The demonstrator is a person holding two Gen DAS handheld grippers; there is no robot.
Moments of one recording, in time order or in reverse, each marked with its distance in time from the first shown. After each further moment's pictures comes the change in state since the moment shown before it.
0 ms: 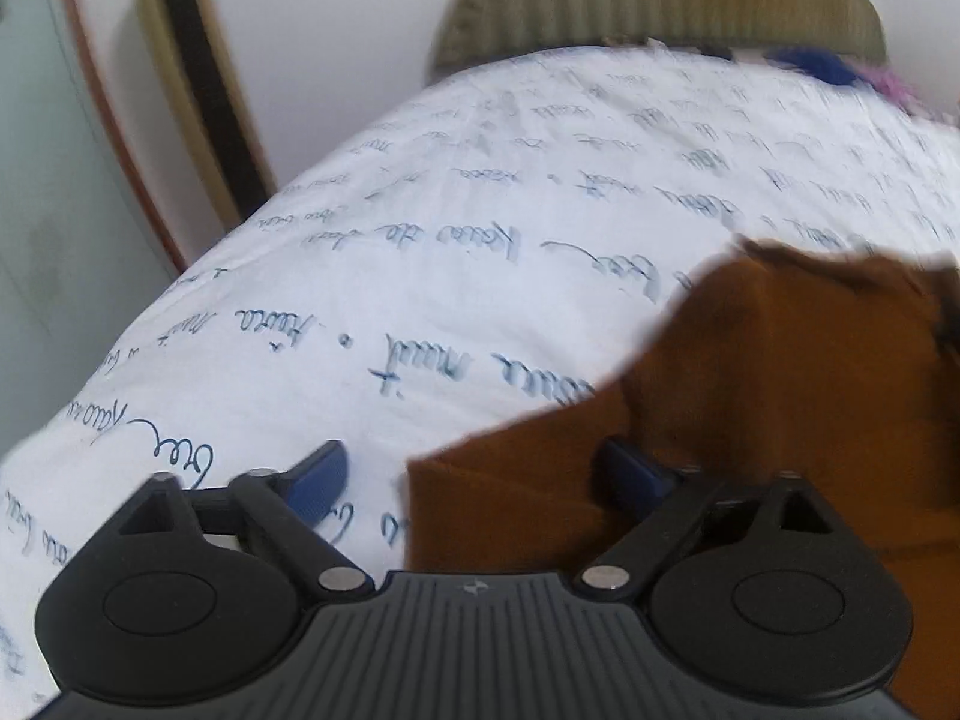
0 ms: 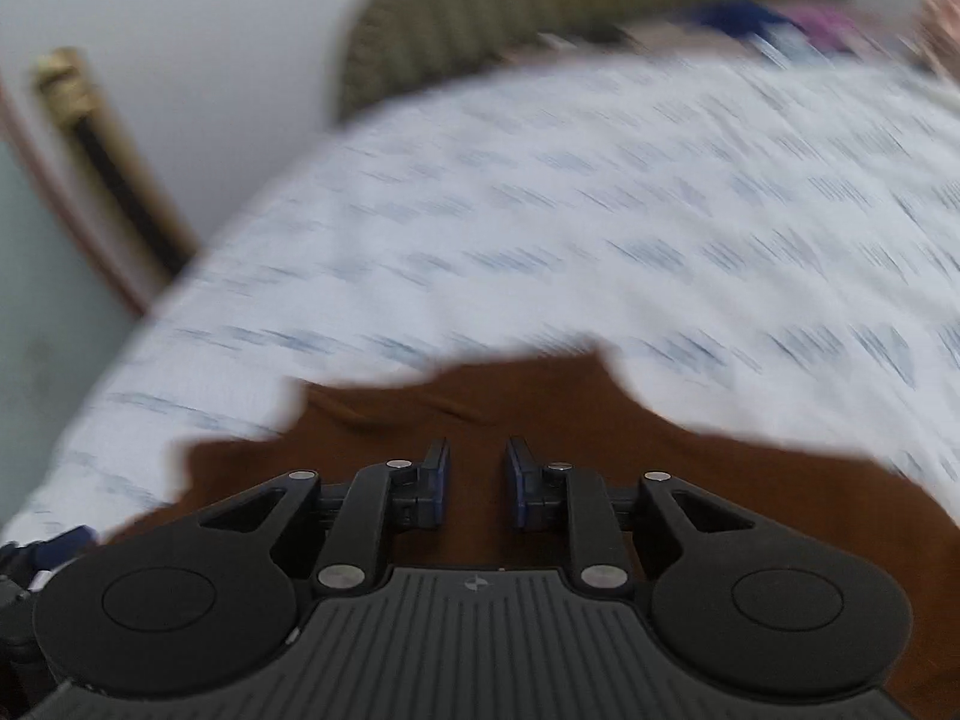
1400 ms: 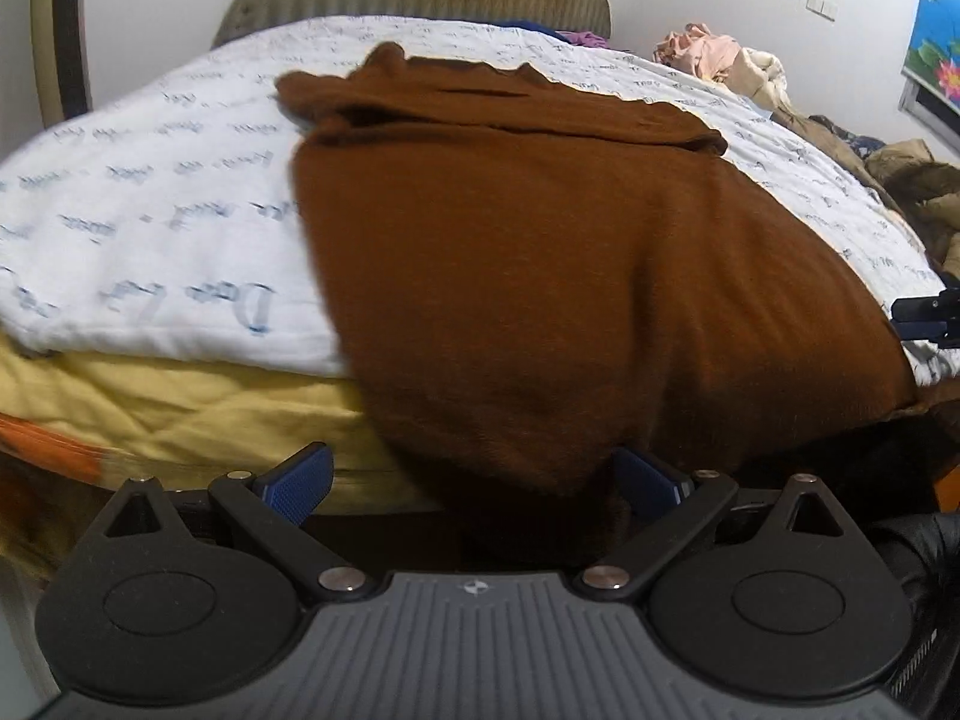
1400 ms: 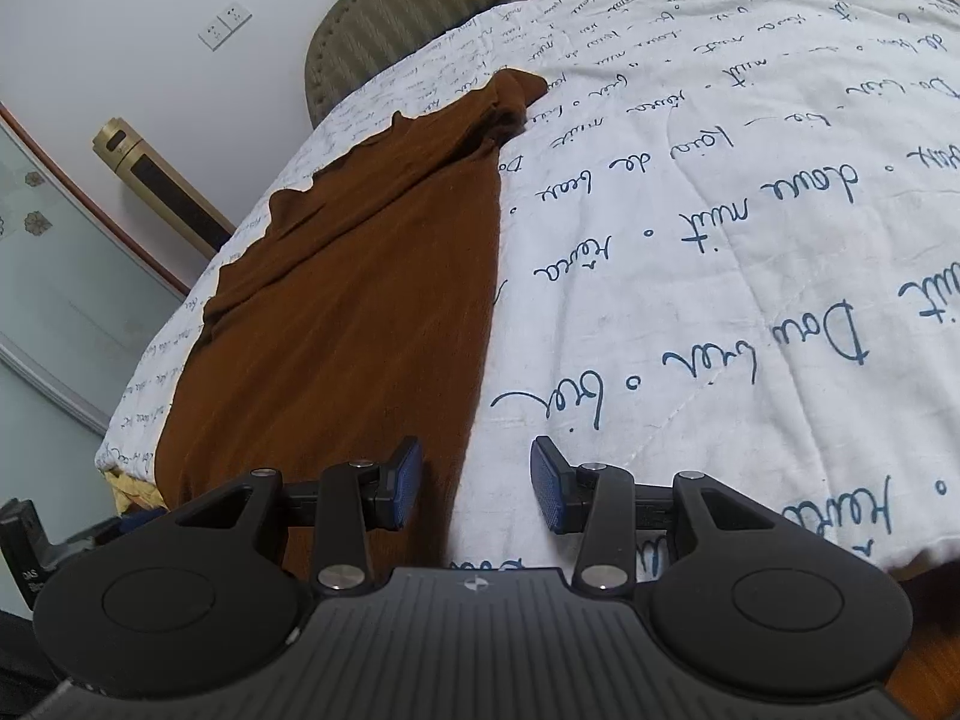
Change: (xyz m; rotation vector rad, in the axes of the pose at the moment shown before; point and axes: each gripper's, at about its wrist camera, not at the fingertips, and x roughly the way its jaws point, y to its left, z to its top) left arm -0.221 0.080 -0.266 0.167 0.026 -0.584; right arm -0.327 -0.132 -0.330 0.216 -0.038 0.153
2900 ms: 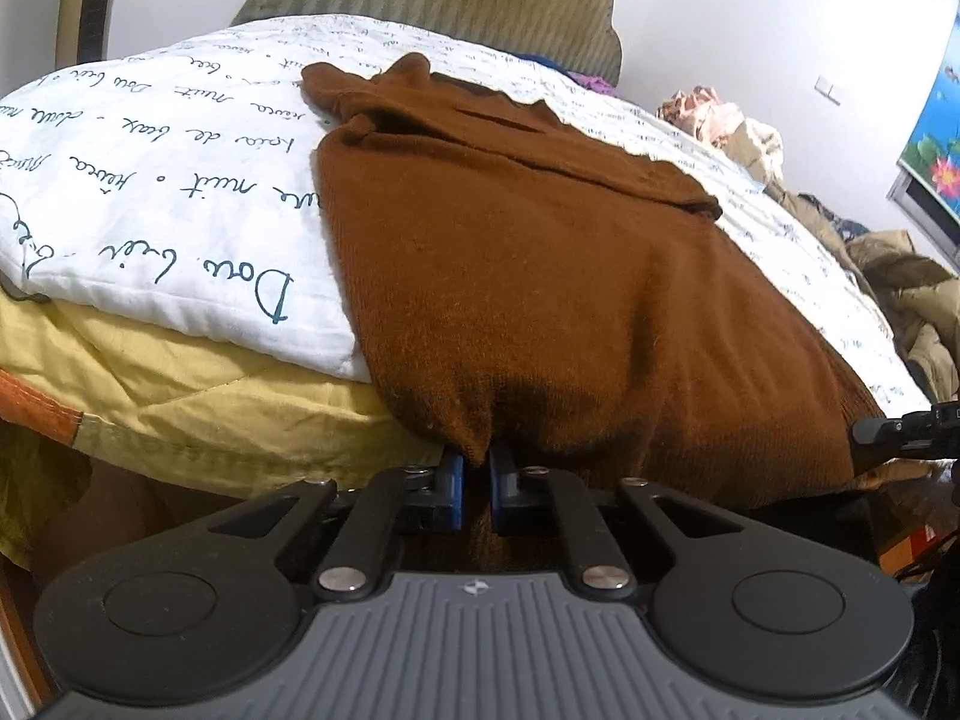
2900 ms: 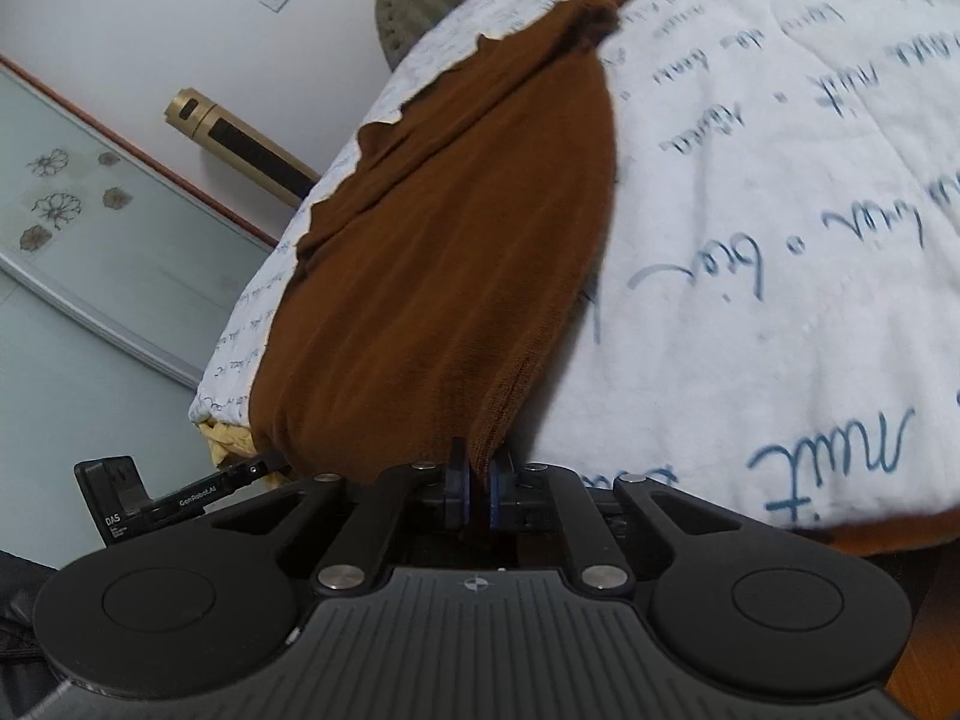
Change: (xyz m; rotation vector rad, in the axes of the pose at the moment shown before) left arm -0.006 0.024 -0.003 -0.145 -0.061 -0.094; right arm 0.019 0.020 -0.023 0.027 0.124 0.222
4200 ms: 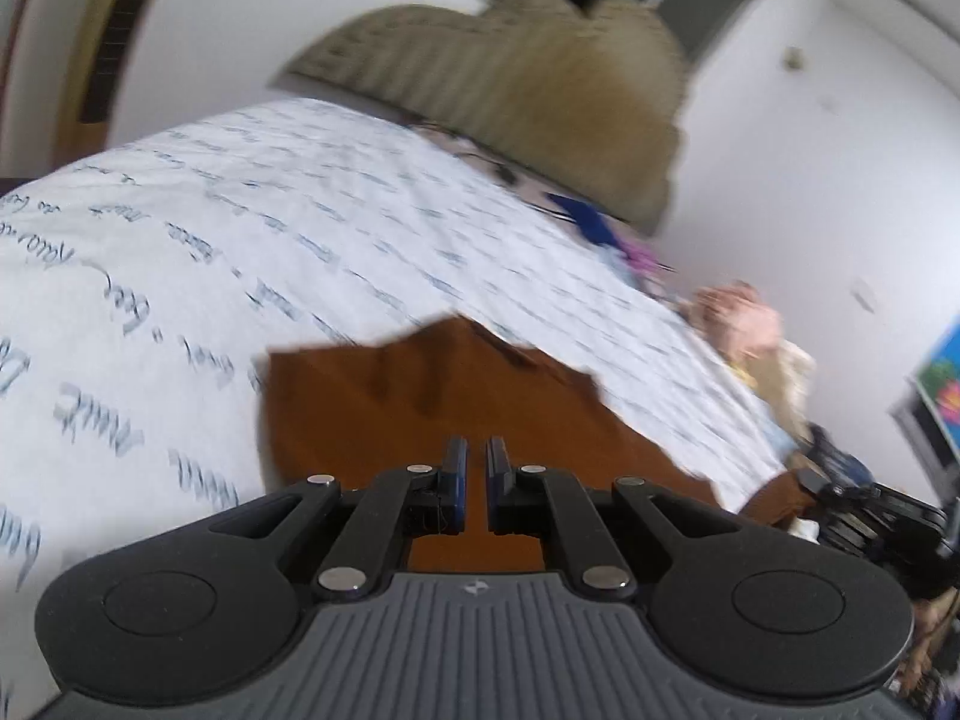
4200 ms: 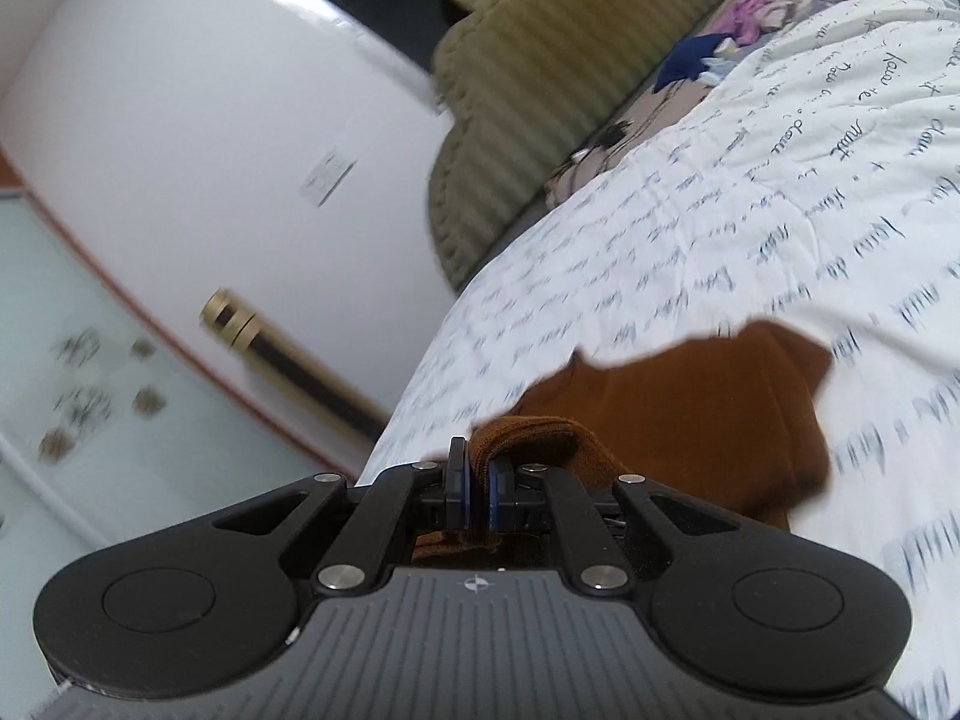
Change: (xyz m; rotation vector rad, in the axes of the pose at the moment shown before) left arm 0.091 0.054 0.236 -0.302 -0.169 -0.036; right arm 0.085 0.028 0.256 0.028 -0.359 0.101
